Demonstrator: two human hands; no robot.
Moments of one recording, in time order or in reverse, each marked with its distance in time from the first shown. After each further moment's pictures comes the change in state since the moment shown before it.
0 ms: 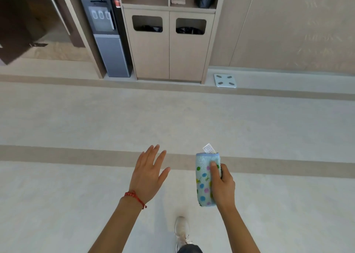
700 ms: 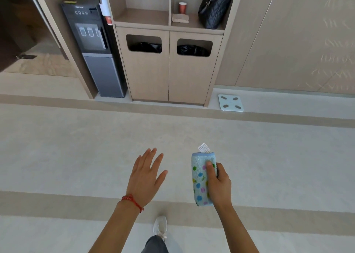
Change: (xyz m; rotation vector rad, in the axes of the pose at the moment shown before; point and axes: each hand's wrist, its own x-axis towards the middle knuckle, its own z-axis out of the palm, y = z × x) left_hand 0.350 -0.128 0.041 0.039 -0.015 -0.026; right_hand 0.334 -0.133 0.139 -0.032 -0.042 -0.038
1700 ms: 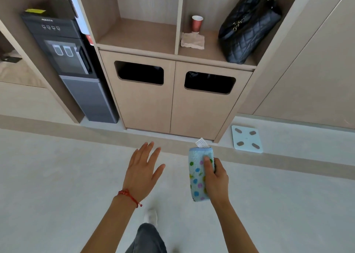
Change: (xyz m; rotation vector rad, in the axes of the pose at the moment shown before) left_hand 0.516 -0.166 0.050 -0.030 0.027 -0.080; right_hand 0.499 -0.179 0.174 -0.010 -0.071 -0.019
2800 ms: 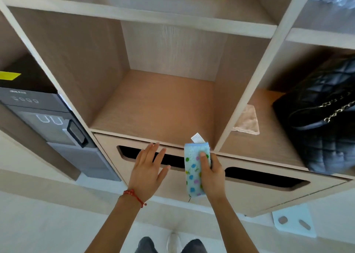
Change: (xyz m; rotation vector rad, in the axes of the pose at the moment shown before) left_hand 0.495 -0.259 0.012 0.015 0.080 -0.004; right_hand 0.461 -0.209 0.283 0.042 -0.070 -0.071
